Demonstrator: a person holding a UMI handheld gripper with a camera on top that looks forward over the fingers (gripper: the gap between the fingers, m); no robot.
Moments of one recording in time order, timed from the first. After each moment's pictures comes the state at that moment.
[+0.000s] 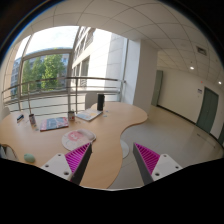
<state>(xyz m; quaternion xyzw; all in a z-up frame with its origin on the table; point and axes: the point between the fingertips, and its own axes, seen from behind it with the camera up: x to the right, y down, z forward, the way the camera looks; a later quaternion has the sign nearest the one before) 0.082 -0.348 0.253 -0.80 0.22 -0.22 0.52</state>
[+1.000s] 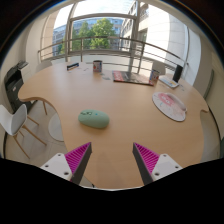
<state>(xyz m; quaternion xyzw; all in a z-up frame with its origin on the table) -0.270 -0.198 0.010 -0.92 0.00 -0.05 0.38</state>
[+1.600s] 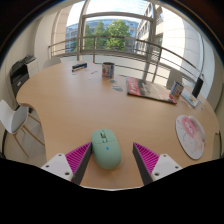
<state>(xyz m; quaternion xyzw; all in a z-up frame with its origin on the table) -0.279 -0.040 -0.013 -0.92 -0.07 -0.02 0.38</state>
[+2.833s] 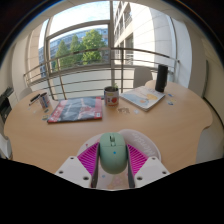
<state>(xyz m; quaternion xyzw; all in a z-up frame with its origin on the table) 0.058 0.039 0.038 -0.89 0.06 -0.02 0.44</state>
